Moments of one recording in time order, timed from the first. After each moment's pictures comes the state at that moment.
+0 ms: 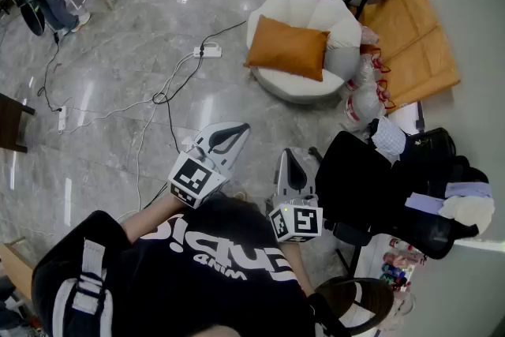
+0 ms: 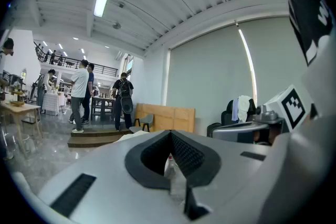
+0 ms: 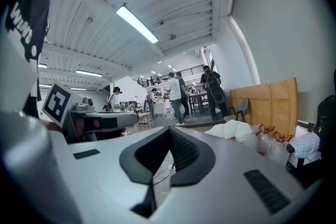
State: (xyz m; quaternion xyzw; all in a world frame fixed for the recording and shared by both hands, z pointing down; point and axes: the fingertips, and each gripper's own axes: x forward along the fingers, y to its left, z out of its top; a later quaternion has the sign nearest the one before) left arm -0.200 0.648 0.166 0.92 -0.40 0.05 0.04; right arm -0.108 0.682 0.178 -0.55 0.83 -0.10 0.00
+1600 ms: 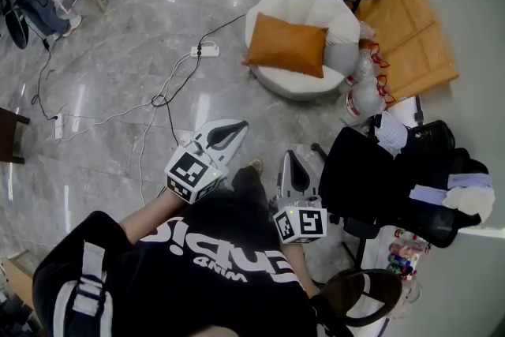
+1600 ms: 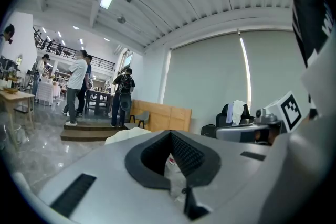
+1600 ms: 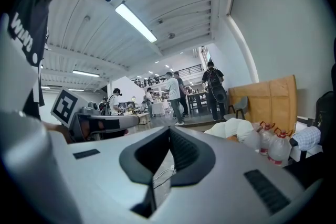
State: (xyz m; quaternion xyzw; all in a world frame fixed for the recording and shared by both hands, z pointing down) left arm -0.257 0.632 0.173 0.93 -0.36 0.04 0.08; right arm -0.159 0.678 0.181 -0.56 0.82 -0.11 0.01
